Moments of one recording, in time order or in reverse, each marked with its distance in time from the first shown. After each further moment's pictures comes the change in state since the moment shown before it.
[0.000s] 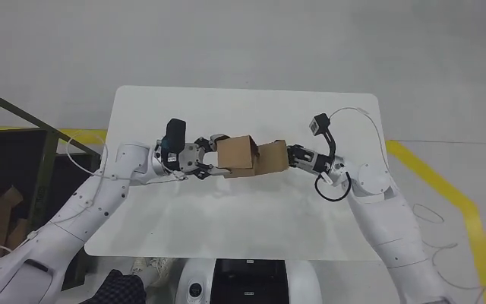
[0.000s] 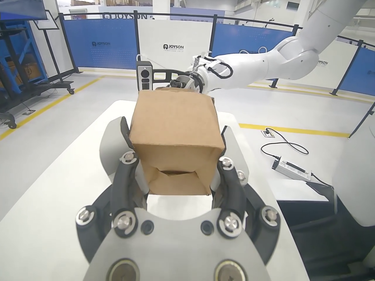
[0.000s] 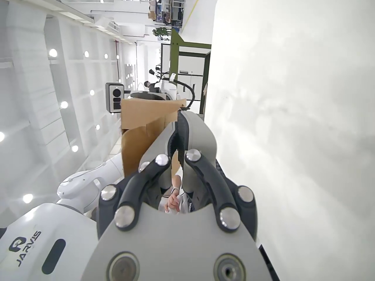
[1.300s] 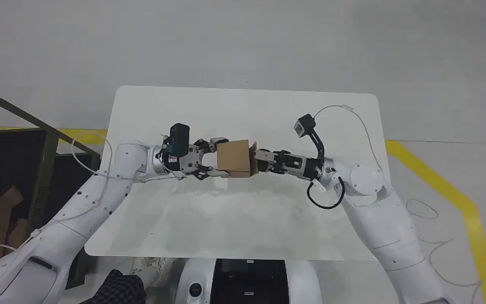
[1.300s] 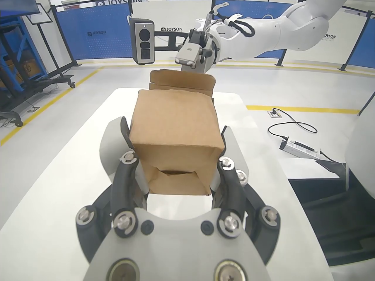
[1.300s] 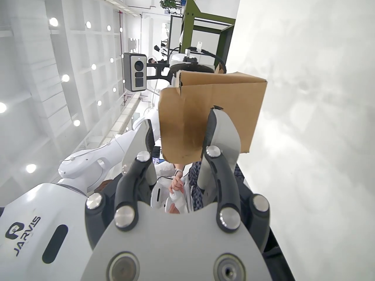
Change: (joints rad) left arm -0.010 -0.026 -0.020 0.059 0.181 0.000 0.076; right arm 0.011 0.004 -0.069 -0.090 0.021 0.016 0.036
